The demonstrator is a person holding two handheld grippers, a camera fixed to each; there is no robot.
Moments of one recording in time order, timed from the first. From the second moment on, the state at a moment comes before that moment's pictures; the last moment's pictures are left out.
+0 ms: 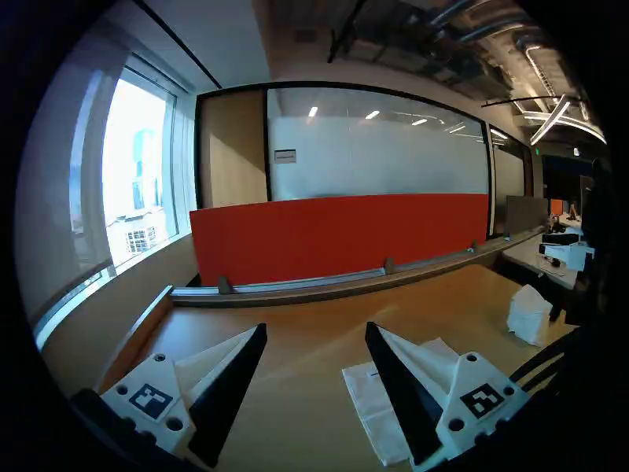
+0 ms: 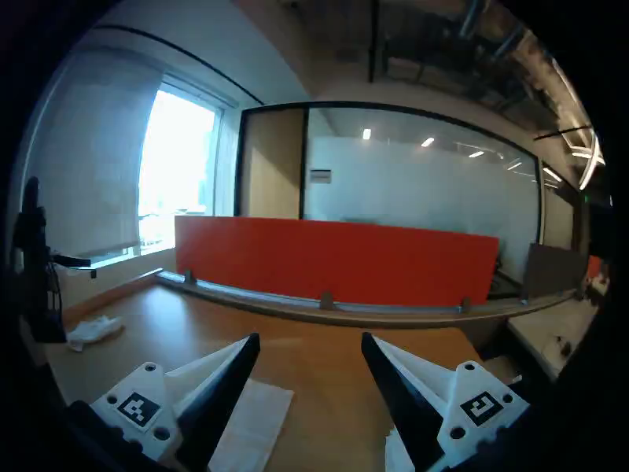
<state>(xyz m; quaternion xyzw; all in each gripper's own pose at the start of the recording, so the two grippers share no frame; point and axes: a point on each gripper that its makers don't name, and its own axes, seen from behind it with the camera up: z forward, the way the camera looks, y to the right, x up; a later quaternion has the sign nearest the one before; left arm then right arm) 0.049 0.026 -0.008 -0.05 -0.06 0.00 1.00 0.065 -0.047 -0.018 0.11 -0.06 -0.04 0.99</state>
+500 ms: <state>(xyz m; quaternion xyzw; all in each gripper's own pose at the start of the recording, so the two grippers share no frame) 0.013 0.059 -0.024 -0.14 -0.14 0.03 0.98 0.013 -0.090 -0.040 0.22 -0.17 -0.11 0.95</state>
